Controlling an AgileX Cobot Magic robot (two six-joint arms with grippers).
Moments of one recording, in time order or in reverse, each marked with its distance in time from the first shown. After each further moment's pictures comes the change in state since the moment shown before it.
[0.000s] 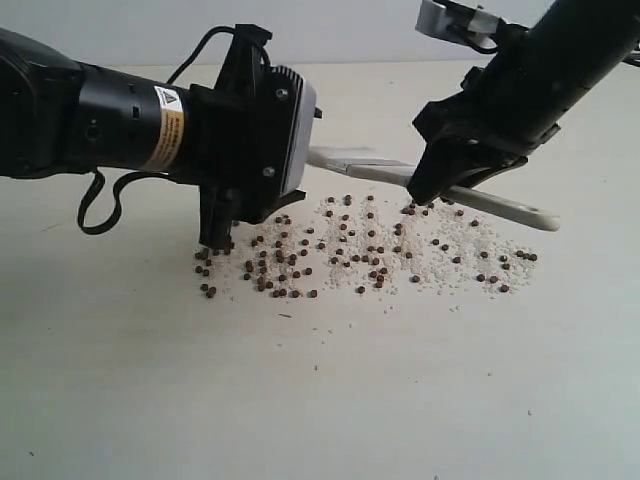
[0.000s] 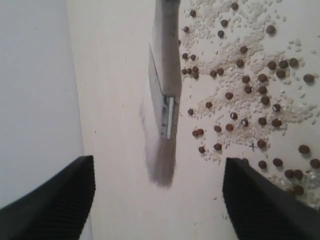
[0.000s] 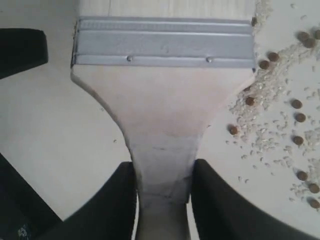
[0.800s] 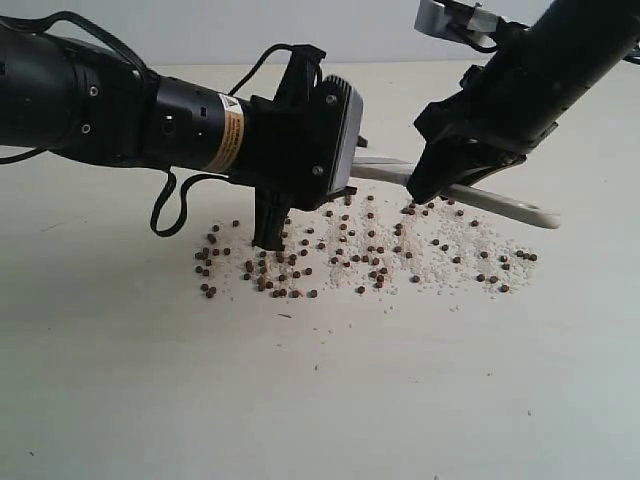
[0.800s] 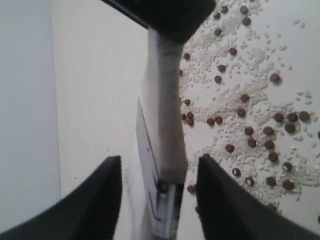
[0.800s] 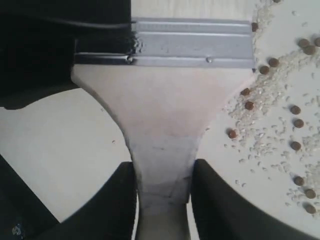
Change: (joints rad) left arm -0.004 0.182 -0.127 -0.140 -0.124 0.118; right arm 0.000 0.000 -0.002 0.004 -0.002 -0.030
